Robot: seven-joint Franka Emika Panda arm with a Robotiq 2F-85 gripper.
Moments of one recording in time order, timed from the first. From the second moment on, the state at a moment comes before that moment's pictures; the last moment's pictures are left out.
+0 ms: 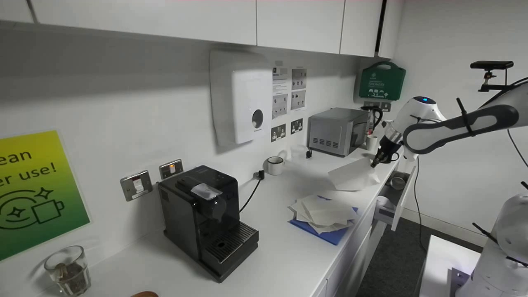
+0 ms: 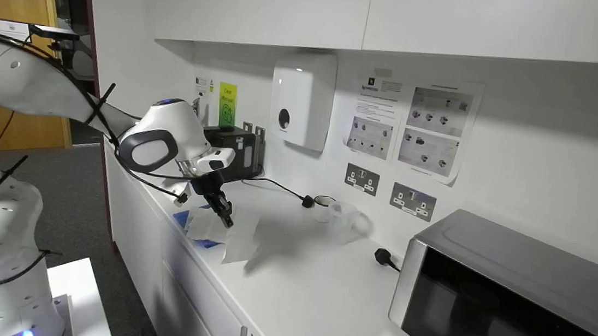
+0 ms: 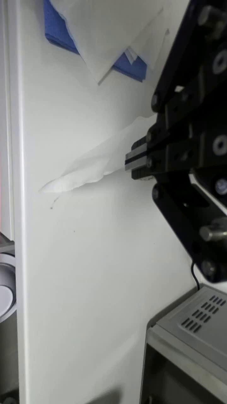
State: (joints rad) arm -0.18 -0.53 -0.25 -2.66 -0.23 2.59 -0.24
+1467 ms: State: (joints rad) arm -0.30 -0.36 -0.42 -2.42 -0.17 2.59 -0.22
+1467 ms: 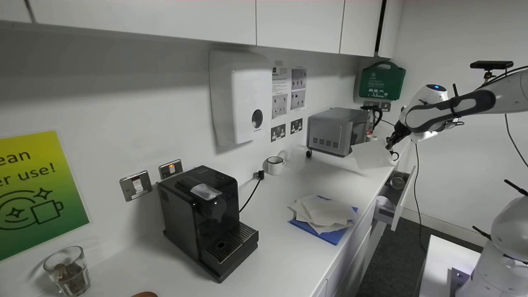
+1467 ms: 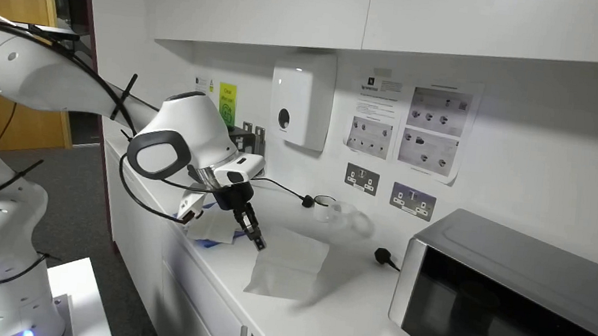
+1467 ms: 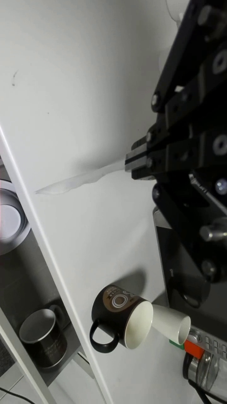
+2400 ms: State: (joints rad) arm -0.27 -0.20 -0.27 -2.37 -0.17 2.59 -0.09
